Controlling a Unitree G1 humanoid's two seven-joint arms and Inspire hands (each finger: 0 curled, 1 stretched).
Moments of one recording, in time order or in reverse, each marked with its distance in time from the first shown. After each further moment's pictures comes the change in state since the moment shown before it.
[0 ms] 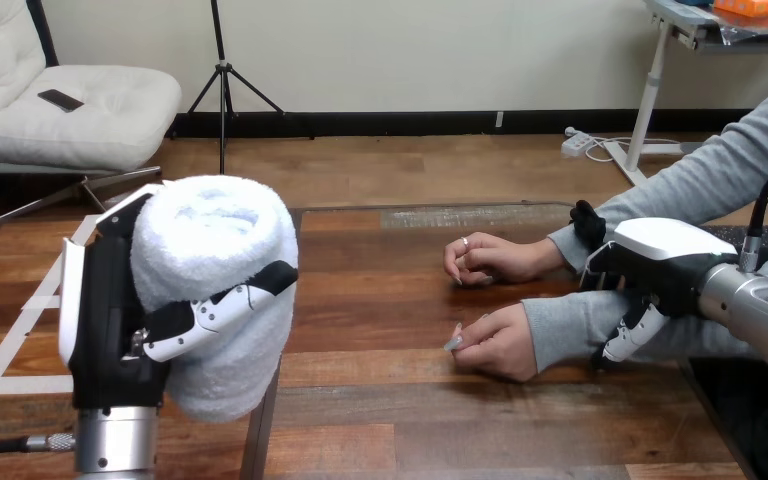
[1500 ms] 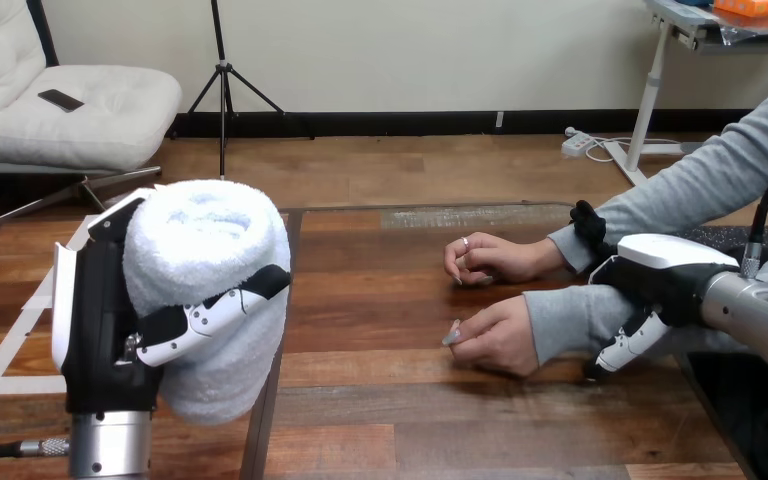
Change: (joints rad) left arm 0.000 0.000 0.018 0.025 -0.004 -0.027 -0.016; right arm 0.000 0.004 -0.003 0.014 0.055 0.020 0.096
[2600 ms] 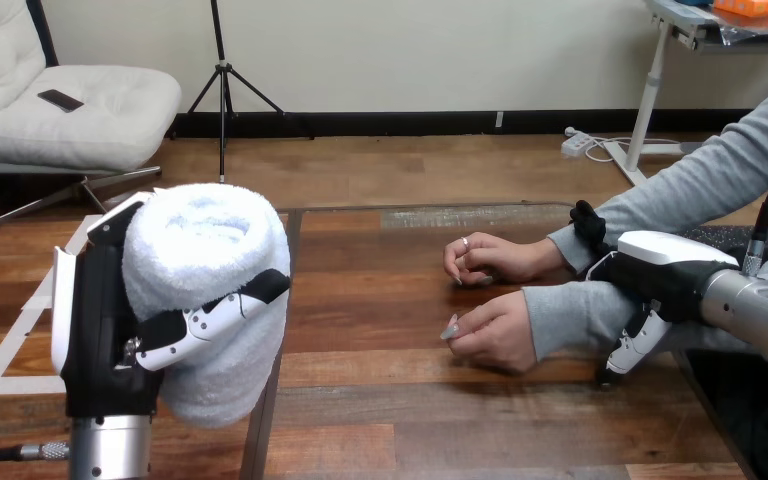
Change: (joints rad) left arm 0.000 -0.001 0.000 0.026 -0.012 -0.032 -0.012; right arm 0.000 0.001 -0.008 0.000 0.043 -0.004 0.018
